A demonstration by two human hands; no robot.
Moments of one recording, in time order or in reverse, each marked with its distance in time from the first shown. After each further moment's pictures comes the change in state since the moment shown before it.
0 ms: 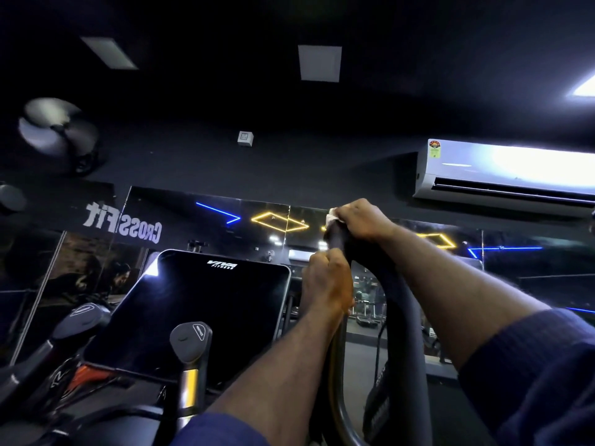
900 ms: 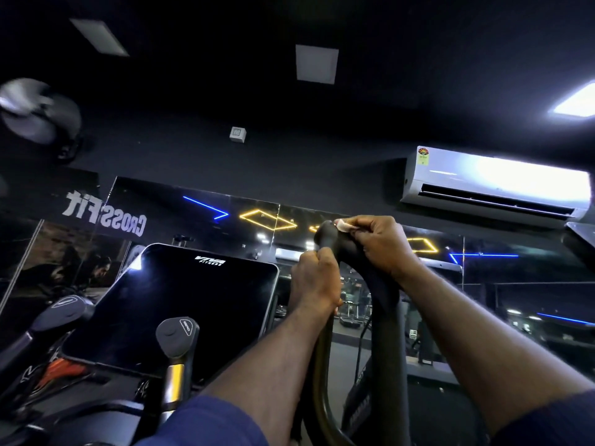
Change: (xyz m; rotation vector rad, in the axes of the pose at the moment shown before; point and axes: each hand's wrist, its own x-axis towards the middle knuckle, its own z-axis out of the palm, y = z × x) left_hand 0.005 -0.001 0.004 -0.007 0.016 0.009; right_hand -0.059 0.024 0.003 0.395 0.315 -0.004
